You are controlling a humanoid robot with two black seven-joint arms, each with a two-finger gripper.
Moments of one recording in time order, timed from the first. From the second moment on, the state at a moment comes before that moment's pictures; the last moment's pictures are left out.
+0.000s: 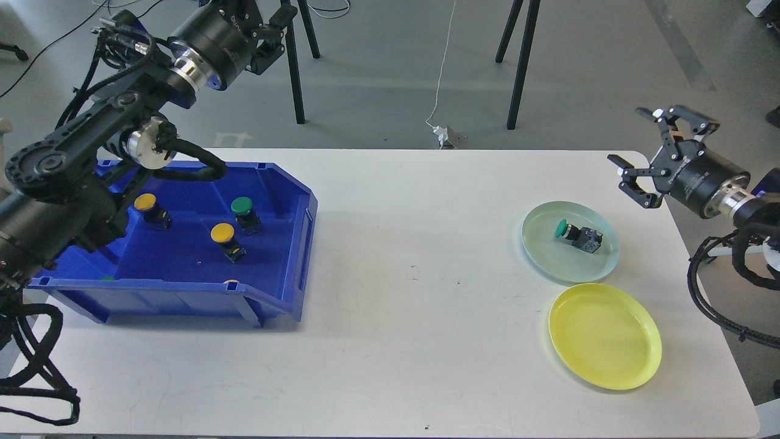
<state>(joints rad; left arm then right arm) -0.96 0.42 -0.74 -1.01 0.62 -0.19 -0.20 0.56 -0.63 1.02 0.94 -0.15 0.44 -0.04</state>
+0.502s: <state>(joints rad) -0.93 0.75 -0.58 -1.27 1.34 -0.19 -0.23 0.56 -0.56 1.18 0.98 -0.15 0.45 -0.03</state>
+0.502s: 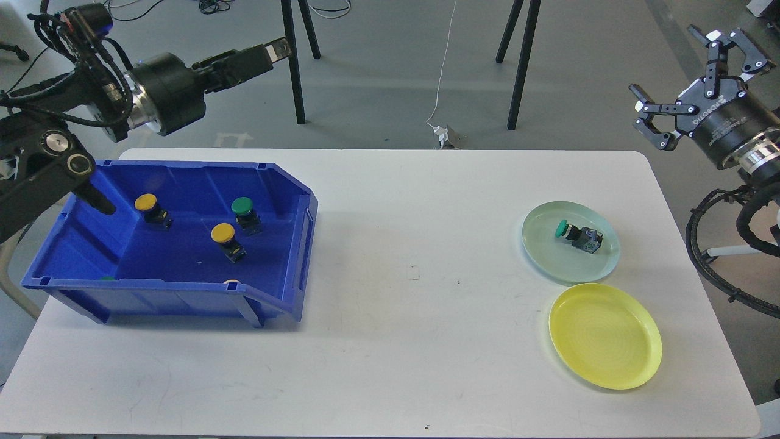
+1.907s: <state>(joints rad) -0.92 0.62 -0.11 -0.86 1.92 -0.22 -0.32 0.55 -0.53 1.18 0.98 -0.15 0.43 -0.02</state>
